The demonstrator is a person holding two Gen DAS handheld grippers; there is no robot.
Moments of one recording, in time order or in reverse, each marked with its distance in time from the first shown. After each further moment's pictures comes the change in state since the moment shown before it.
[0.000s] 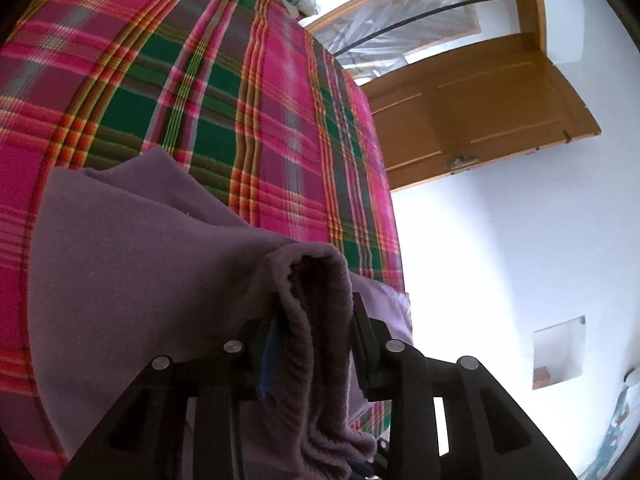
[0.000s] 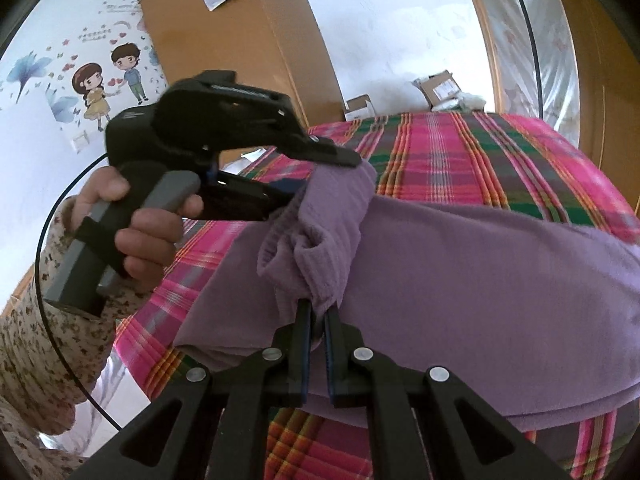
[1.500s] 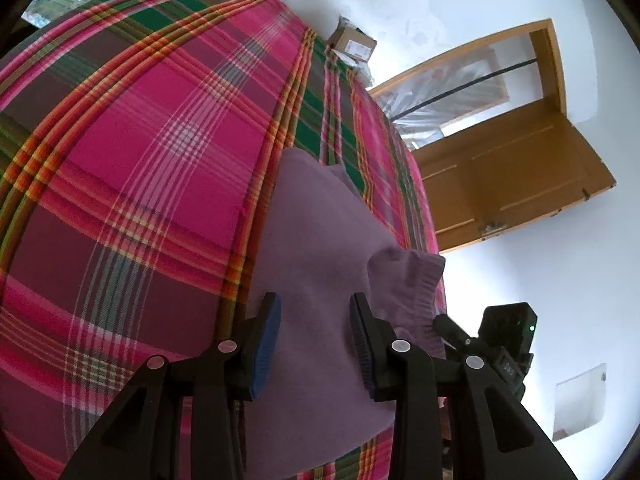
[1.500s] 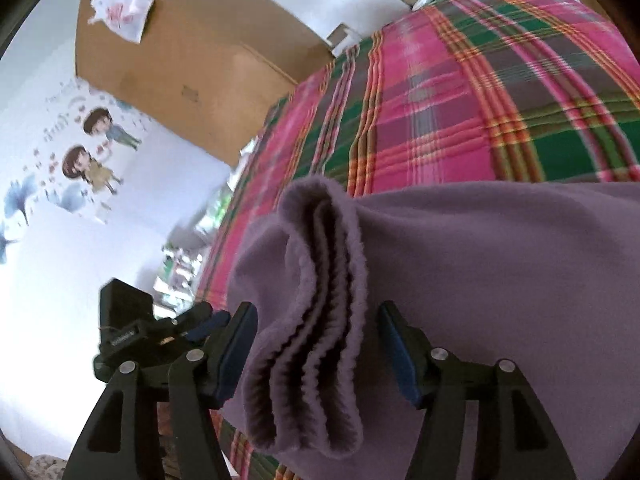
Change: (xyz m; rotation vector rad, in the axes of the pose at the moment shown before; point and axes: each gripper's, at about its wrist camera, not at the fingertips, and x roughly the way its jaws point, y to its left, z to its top) left arm -0.080 0.078 -0.061 -0.104 -0.268 0.116; right arm 0.072 -0.087 0.056 0.350 0.261 0.275
